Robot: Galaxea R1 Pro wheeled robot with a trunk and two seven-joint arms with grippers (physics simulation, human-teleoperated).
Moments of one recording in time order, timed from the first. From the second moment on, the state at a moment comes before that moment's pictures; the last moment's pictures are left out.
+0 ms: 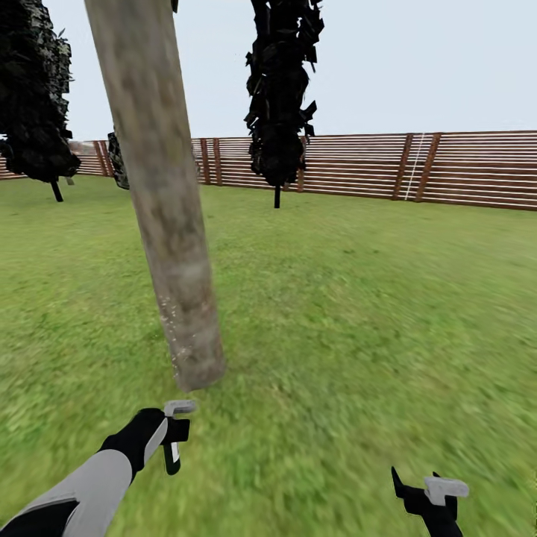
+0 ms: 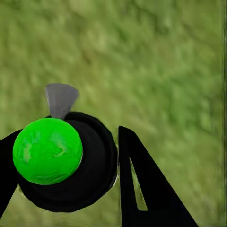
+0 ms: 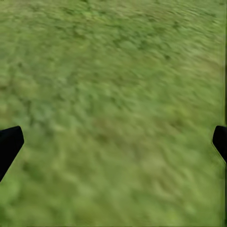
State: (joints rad) left arm -0.75 0.02 0.18 -0.32 -0.13 0.49 -0.05; right arm -0.36 -0.13 -0.49 -0.28 0.25 -0.62 0.17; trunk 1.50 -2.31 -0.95
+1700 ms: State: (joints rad) left arm -0.75 0.02 0.18 -0.32 -0.13 0.48 -0.04; right arm -0.36 -0.13 -0.49 -0.28 0.25 -0.62 0.17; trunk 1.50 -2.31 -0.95
